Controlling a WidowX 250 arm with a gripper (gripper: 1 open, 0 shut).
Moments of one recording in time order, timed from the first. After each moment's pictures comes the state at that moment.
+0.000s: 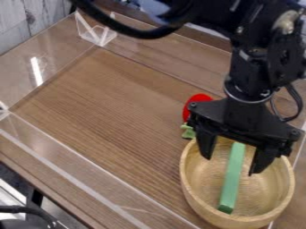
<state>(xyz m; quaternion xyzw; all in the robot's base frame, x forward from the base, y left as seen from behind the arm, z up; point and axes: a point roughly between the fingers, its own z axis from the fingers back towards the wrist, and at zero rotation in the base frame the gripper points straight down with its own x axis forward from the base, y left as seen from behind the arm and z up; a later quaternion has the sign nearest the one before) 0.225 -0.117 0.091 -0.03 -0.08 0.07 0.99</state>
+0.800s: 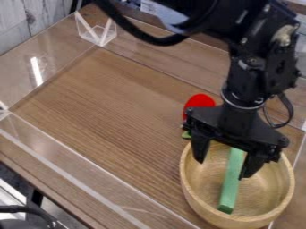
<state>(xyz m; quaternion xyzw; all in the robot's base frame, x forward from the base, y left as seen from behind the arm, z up) 0.232 -0.102 0.074 0.00 -0.04 0.08 1.00</state>
